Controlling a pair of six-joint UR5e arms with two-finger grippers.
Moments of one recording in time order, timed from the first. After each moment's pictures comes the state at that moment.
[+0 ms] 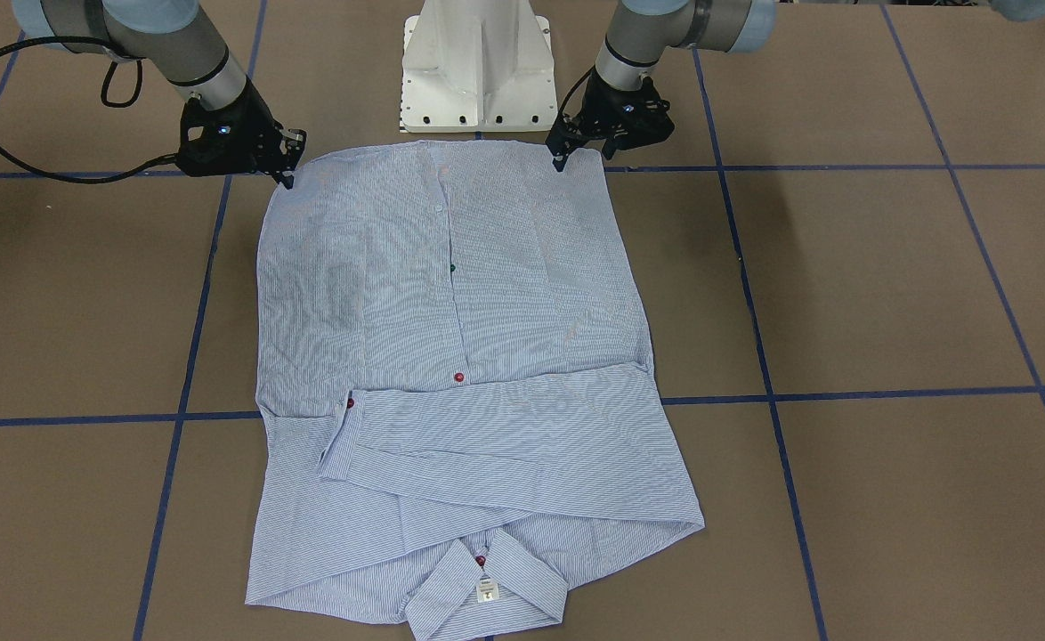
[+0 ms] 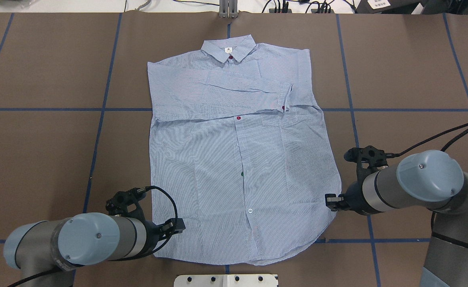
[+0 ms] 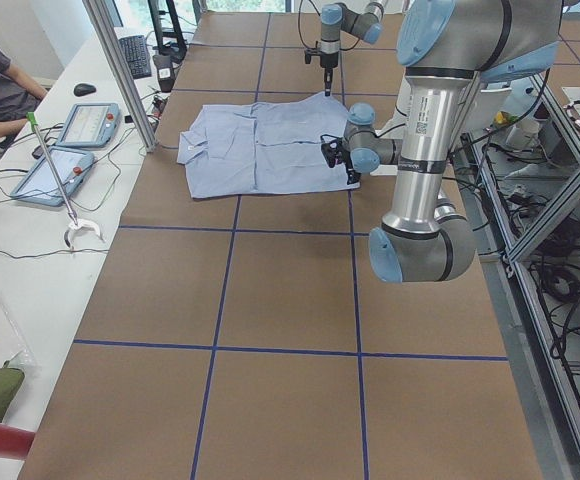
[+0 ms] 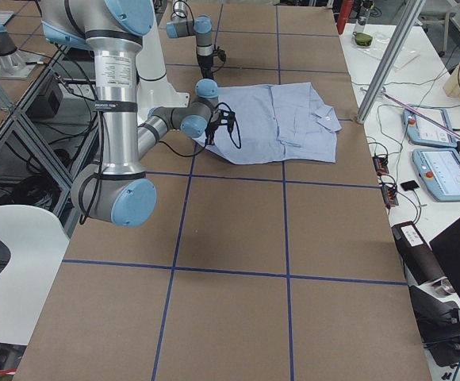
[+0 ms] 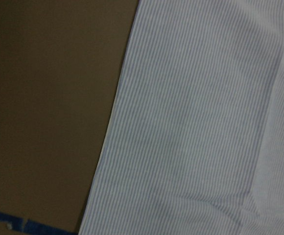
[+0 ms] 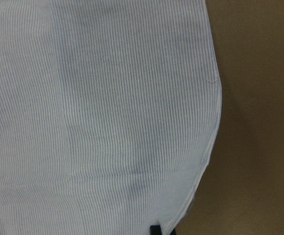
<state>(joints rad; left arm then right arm) -0.17 -1.82 -1.99 -1.86 -1.65 -1.88 0.44 -1.55 2.11 -1.26 1.92 1.34</state>
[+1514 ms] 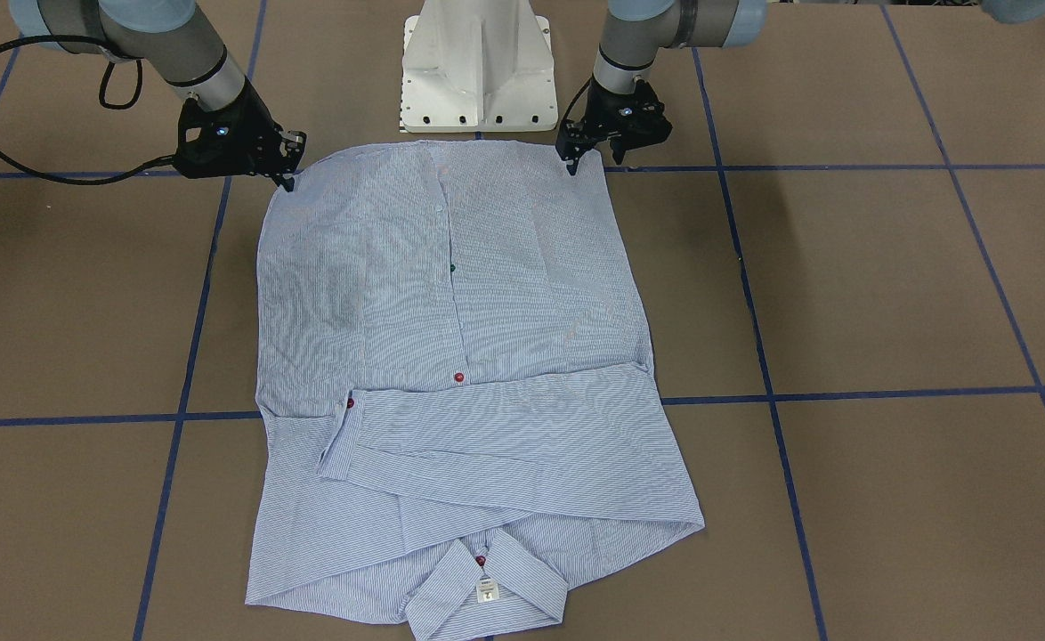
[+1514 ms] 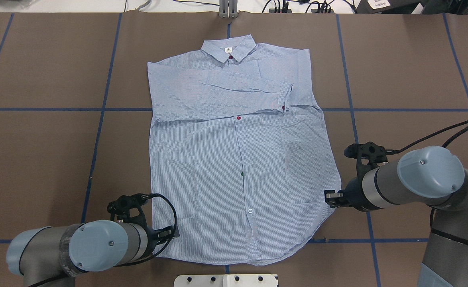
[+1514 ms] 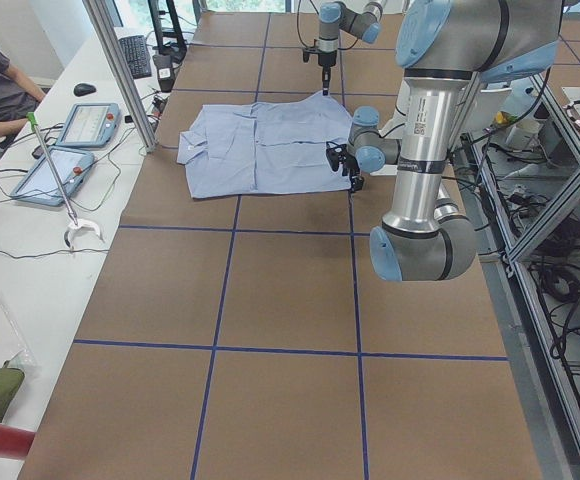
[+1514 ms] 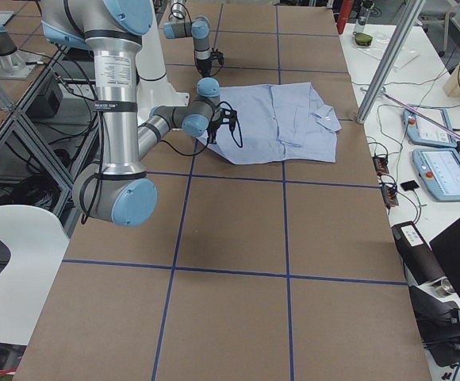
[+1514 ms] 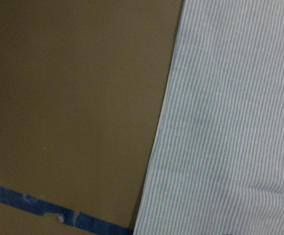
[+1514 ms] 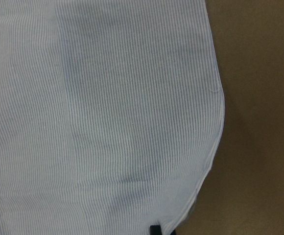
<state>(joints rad) -0.15 -1.82 -1.98 -1.78 -1.62 -1.76 0.45 -1.54 2.11 -1.26 1.93 1.34</state>
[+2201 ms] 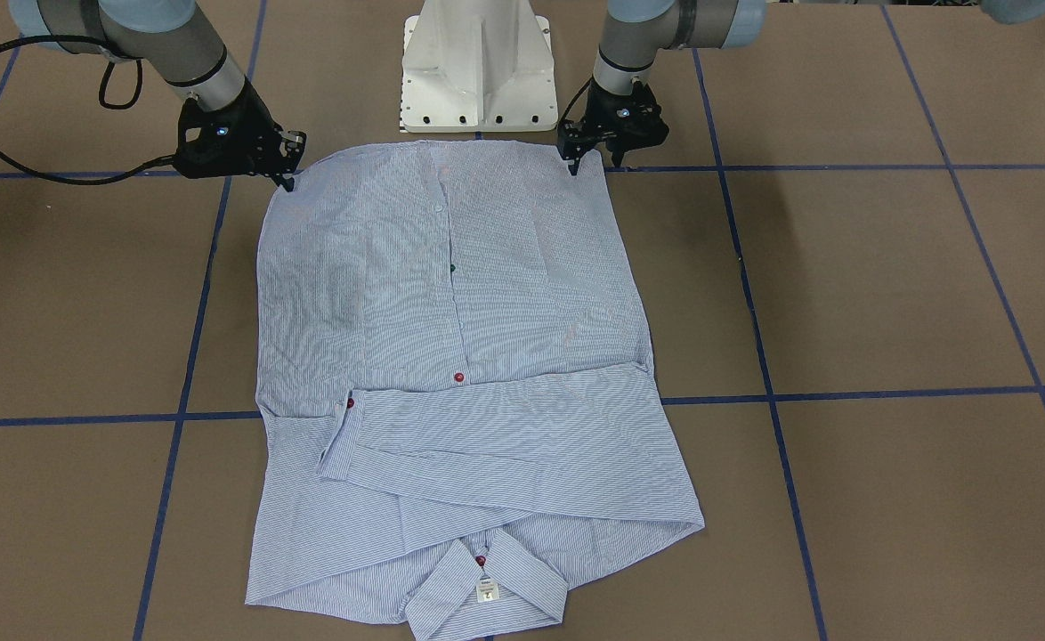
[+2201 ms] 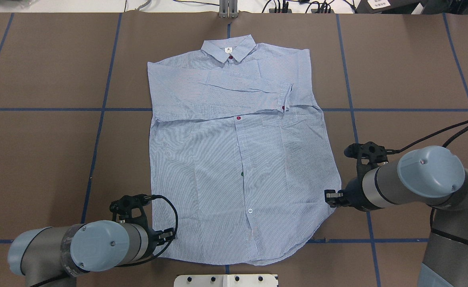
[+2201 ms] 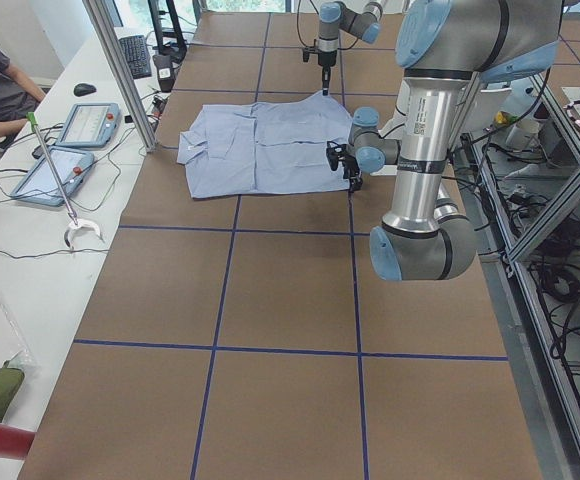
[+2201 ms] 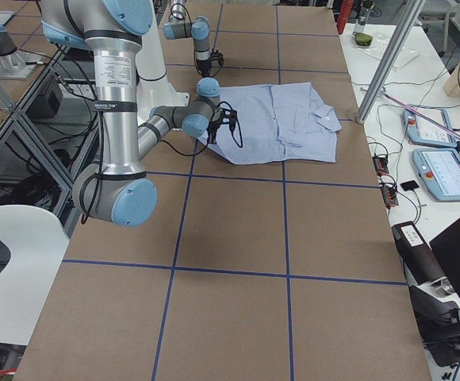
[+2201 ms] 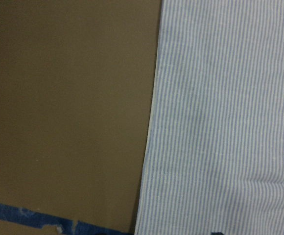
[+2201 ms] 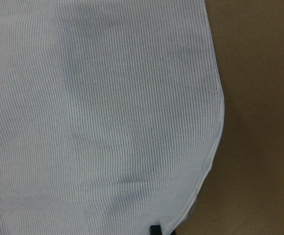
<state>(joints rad) -0.15 -1.82 -1.98 -1.77 -1.62 -1.72 0.45 -1.54 2.11 -1.26 1.93 1.34</state>
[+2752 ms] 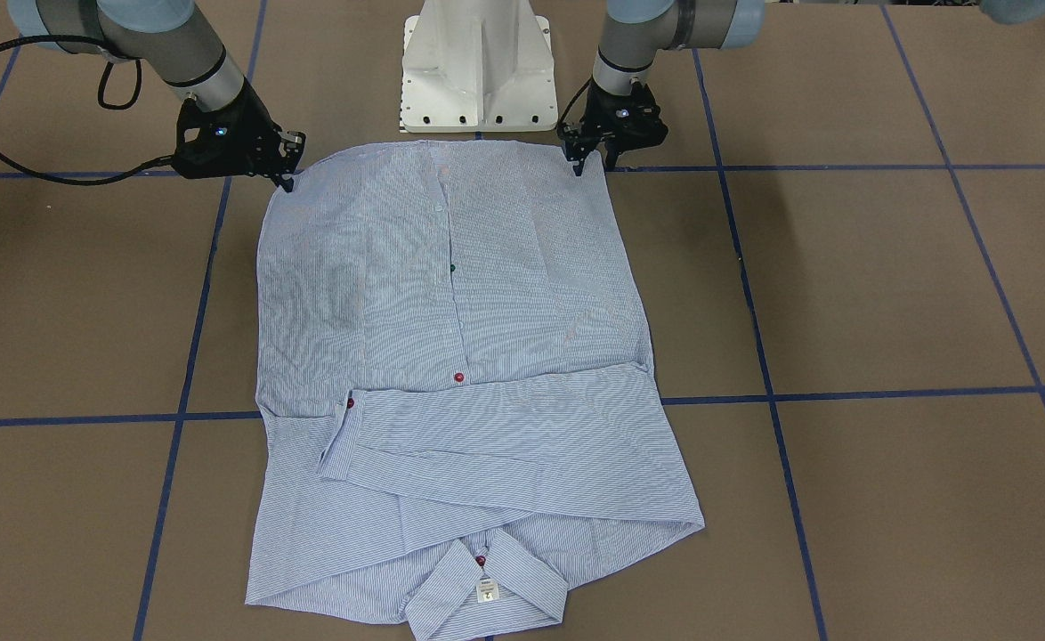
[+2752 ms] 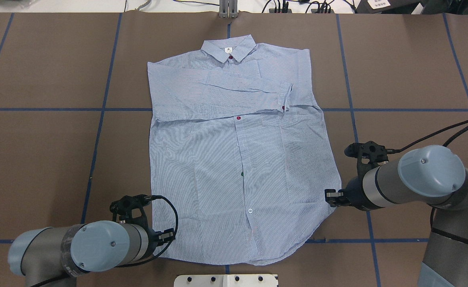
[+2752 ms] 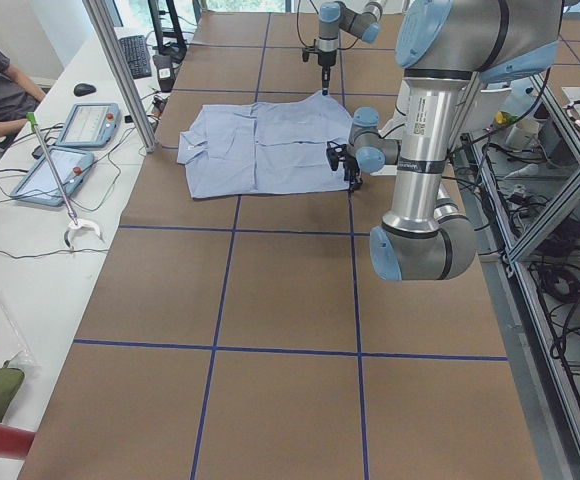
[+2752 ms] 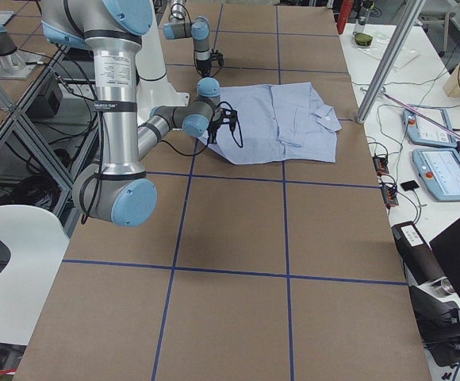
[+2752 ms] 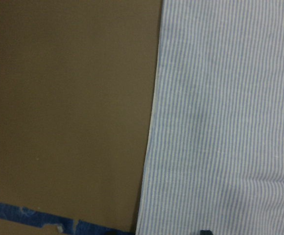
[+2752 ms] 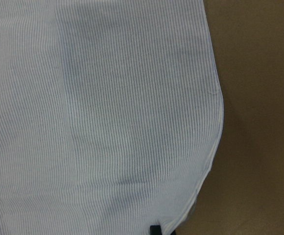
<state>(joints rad) -0.15 -1.82 -1.98 -1.77 -1.62 -1.72 0.45 -1.54 2.11 -1.26 1.93 1.34</state>
